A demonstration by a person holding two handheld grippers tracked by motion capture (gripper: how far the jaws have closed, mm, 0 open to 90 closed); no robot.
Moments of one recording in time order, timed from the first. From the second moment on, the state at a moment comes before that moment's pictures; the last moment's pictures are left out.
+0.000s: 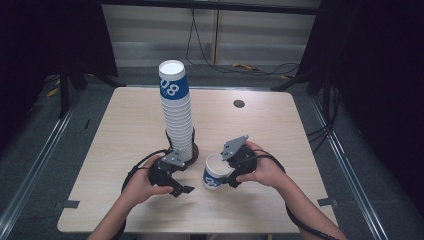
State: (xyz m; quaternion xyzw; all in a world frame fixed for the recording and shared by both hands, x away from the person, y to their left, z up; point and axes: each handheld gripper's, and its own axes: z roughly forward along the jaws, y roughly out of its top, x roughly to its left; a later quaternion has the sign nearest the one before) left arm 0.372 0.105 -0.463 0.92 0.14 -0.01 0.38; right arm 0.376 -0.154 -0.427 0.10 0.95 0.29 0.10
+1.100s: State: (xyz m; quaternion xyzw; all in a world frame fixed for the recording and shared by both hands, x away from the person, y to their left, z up) left arm 0.367 0.124 -0.463 0.91 0.16 0.00 0.38; right arm 0.372 -0.163 -0.431 0.13 0.93 0.32 0.08
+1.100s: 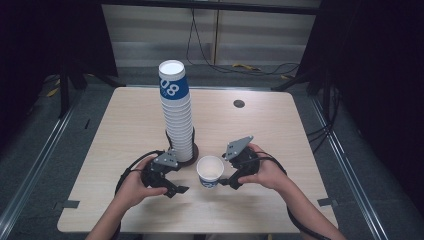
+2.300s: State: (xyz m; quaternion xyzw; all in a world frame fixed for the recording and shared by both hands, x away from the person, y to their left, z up) left arm 0.372 0.157 -0.466 0.90 0.20 0.02 0.38; right arm 0.350 -0.222 -0.448 0.22 0.89 0.38 0.09
